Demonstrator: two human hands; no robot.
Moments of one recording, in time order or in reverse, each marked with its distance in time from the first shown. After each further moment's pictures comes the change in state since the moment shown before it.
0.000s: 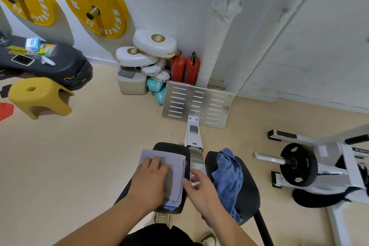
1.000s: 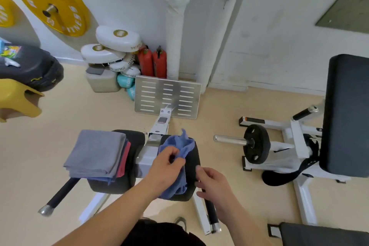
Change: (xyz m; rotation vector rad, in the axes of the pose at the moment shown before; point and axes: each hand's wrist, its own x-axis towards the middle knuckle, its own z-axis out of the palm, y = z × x) left_hand 0.003 0.261 0.001 -1.042 0.041 -0.183; right_hand -0.108 0.106 -0.200 0.446 0.079 0.199
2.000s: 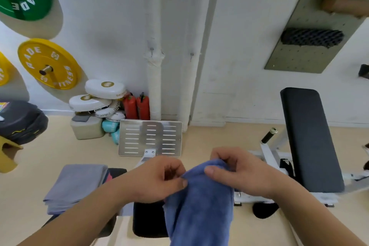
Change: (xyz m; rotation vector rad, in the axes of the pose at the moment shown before) left_hand -0.099 0.122 -0.035 0.273 -0.426 0.561; right_hand -0.154 -0.097 -0.134 -0.567 -0.278 -0.791
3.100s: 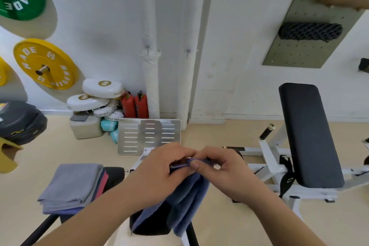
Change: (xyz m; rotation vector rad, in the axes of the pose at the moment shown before) left_hand 0.010 0.036 0.025 0.162 0.314 0.213; right_hand 0.006 0.026 0.026 0.060 0.281 -0.130
